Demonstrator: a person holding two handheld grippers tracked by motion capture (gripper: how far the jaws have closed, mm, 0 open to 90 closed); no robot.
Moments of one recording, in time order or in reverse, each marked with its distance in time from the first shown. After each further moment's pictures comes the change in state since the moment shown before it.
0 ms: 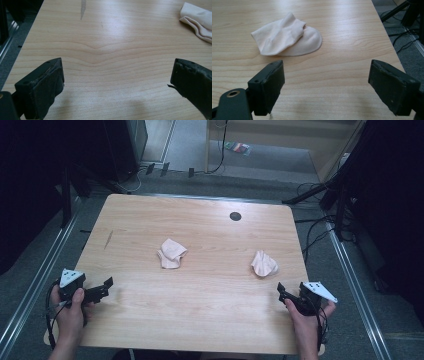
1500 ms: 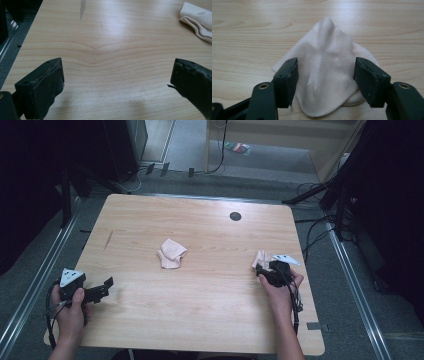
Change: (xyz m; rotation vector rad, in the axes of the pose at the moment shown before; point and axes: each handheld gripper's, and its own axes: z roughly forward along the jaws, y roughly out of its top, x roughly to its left) left arm 0.000 0.000 0.001 0.002 -0.004 0.003; right arm 0.061 0.043 0.079 0.169 -0.024 -0.057
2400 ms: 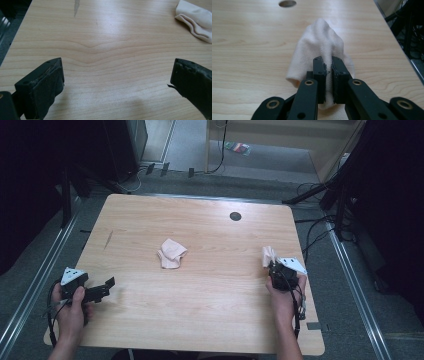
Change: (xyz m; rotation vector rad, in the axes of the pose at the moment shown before) left arm 0.000 0.002 0.003 0.017 -0.041 0.004; right arm 0.003 0.001 -0.038 -0.162 -0.086 -0.025
